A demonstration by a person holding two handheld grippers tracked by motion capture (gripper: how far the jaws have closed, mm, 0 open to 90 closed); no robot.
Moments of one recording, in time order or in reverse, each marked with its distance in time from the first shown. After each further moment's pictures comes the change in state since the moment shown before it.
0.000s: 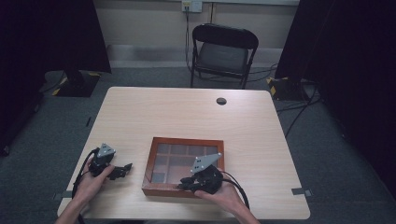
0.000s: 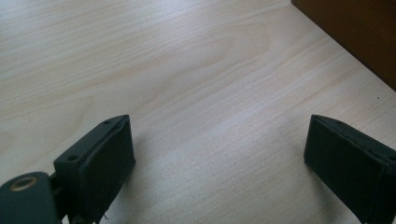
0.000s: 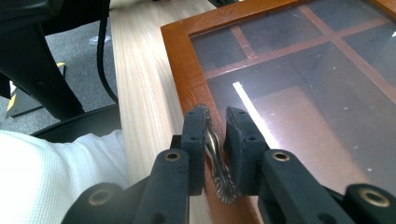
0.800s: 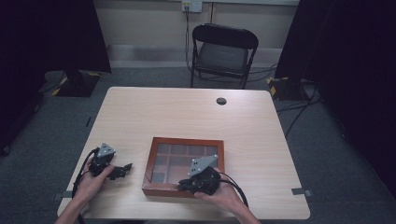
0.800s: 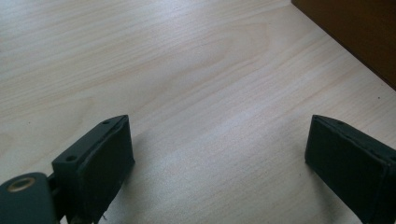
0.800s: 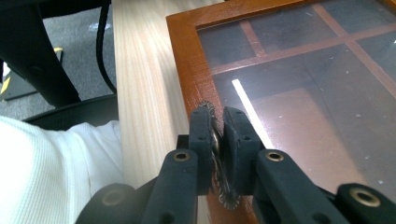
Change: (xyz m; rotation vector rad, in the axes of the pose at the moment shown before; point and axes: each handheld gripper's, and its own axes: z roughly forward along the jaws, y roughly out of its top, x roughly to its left) left arm 0.000 0.000 0.000 0.000 -0.002 -0.001; right arm 0.002 0.001 0.006 0.035 0.002 -0.064
